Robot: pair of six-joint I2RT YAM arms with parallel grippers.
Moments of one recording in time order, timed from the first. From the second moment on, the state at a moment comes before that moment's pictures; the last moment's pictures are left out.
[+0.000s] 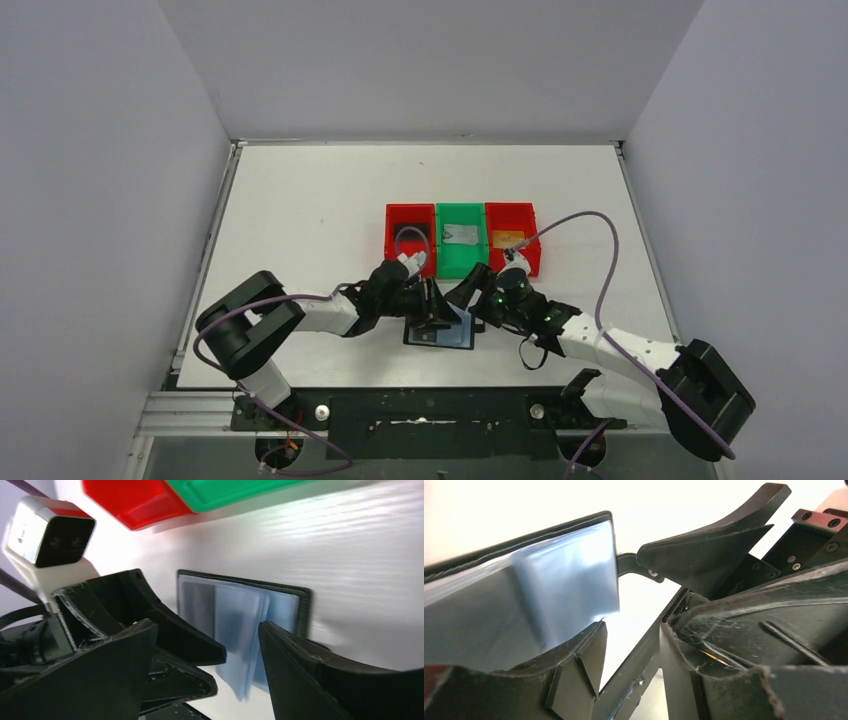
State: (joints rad) left arm -0.85 1.63 0.56 0.49 0.41 -1.16; right arm 0.73 1.15 0.41 0.12 -0.04 1.06
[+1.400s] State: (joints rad) left arm -0.77 0.56 0.42 -0.47 -0.33 -1.20; right arm 1.09 1.75 1.06 -0.47 0.29 0.85
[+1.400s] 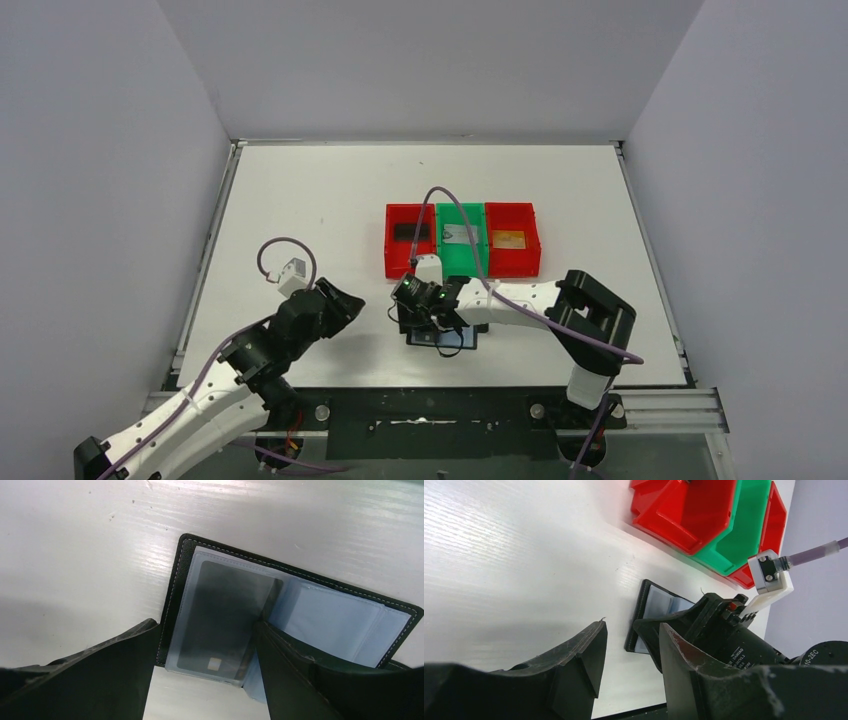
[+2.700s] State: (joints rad) left arm -0.77 0.64 0.41 -0.44 -0.30 -1.21; right arm 1.10 1.75 1.06 -0.53 0.35 0.87
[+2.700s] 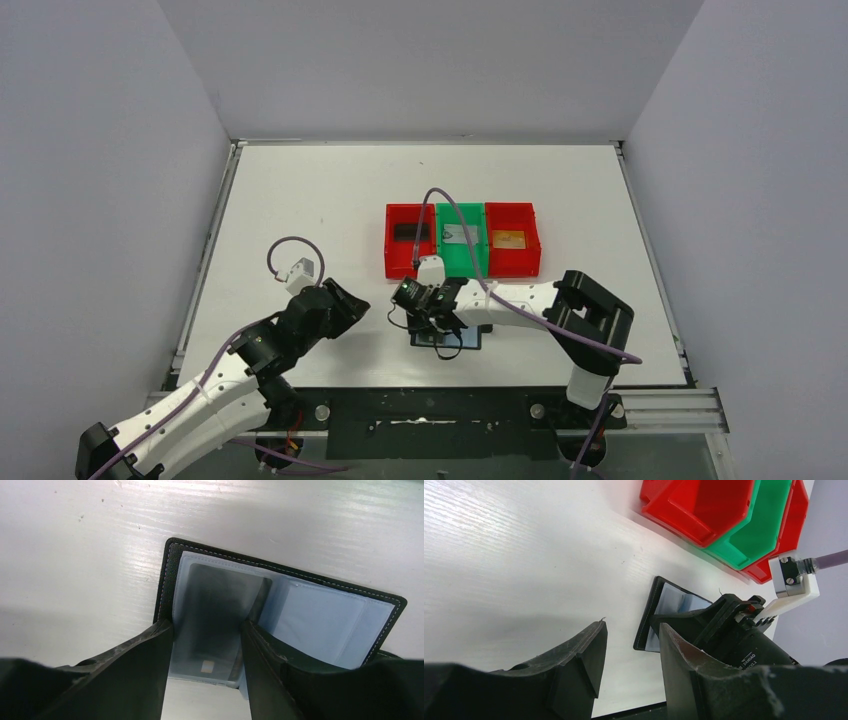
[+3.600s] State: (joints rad) left arm -0.77 0.84 0.40 -0.19 -0.12 -1.13; right arm 0.91 1.33 0.60 -0.07 0.10 0.94
